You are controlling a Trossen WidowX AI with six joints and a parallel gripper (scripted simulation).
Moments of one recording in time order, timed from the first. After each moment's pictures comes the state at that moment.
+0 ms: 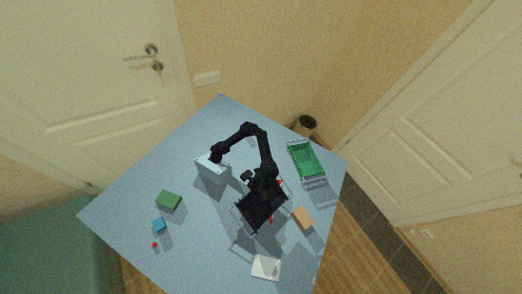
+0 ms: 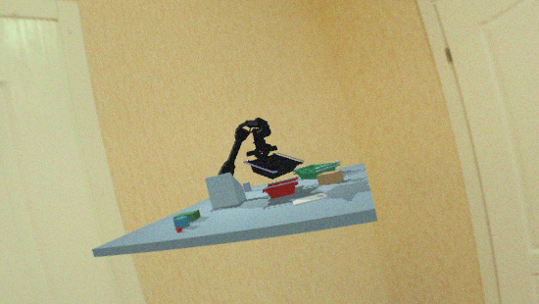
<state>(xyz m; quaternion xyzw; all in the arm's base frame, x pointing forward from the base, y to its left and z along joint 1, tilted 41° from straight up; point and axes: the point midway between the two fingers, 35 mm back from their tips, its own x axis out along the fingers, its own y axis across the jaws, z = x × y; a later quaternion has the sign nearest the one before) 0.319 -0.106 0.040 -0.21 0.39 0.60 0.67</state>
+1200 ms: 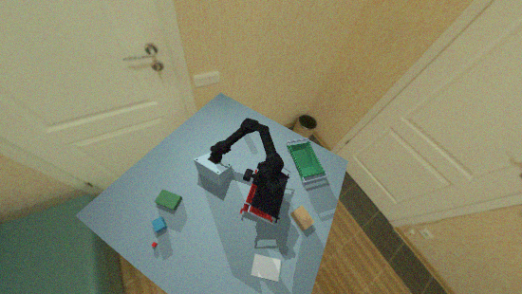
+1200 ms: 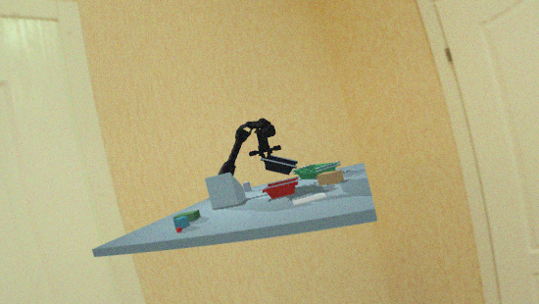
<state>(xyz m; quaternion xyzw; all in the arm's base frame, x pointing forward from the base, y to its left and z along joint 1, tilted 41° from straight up) 0.326 -0.069 0.067 -0.36 0.23 0.68 0.60</state>
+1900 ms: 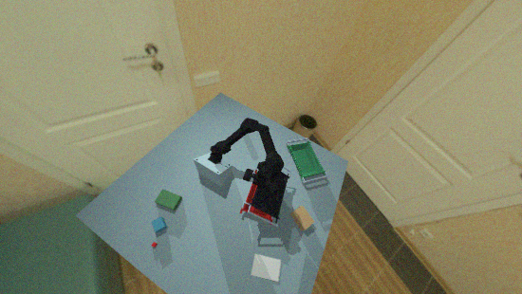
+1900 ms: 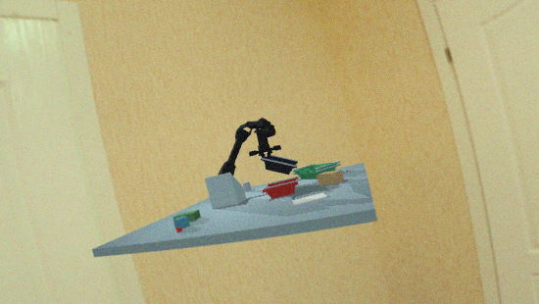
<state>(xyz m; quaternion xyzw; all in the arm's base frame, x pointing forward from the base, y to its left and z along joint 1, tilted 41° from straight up) 0.326 -0.069 0.068 -0.36 0.23 0.68 0.60</state>
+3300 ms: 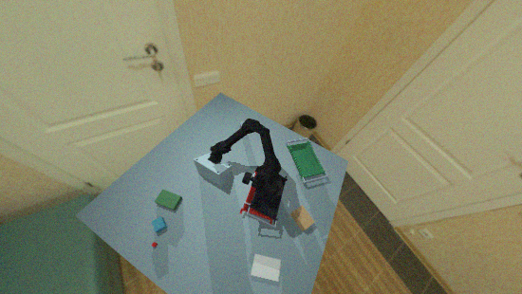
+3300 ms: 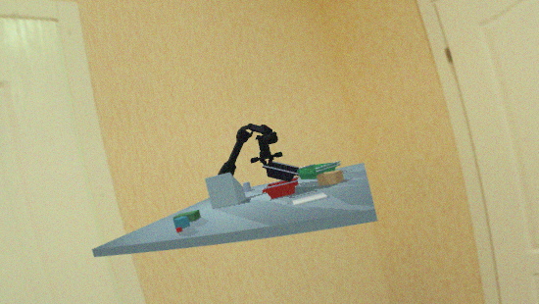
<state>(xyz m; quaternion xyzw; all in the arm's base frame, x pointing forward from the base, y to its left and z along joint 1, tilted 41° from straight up) 0.325 -0.045 0.036 -0.36 0.23 0.68 0.60</state>
